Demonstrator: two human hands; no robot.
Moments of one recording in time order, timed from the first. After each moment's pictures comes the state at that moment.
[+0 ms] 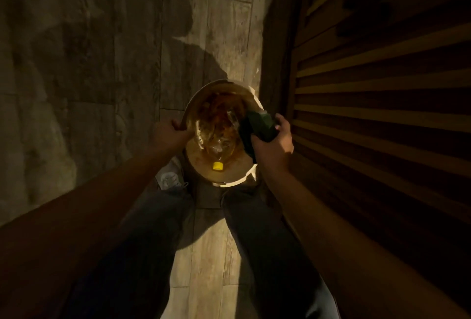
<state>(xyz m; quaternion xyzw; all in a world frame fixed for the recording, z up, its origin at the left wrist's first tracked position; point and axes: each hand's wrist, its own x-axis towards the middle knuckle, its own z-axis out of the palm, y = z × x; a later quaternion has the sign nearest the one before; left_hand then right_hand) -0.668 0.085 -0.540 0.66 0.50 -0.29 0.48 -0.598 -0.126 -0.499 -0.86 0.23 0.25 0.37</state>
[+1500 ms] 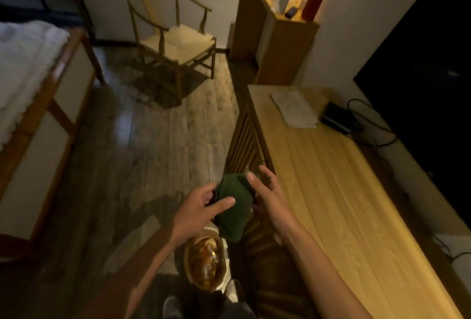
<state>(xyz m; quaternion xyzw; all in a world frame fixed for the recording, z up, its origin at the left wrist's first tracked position) -0.632 0.065 0.074 0.65 0.04 -0.16 0.75 -0.592 -0.131 0.117 -0.65 0.04 0.24 0.72</state>
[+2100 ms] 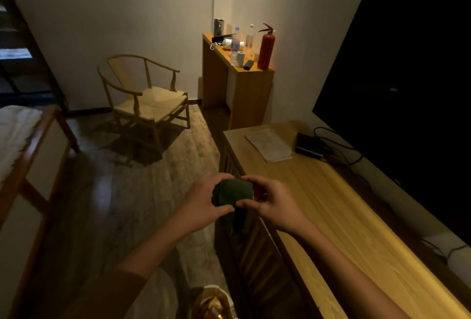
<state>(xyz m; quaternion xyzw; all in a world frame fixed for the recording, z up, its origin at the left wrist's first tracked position) -0.539 0.072 0.174 0.88 -0.16 -0.01 0.44 -0.535 -0.141 0.192 -0.89 -0.17 0.04 0.41</state>
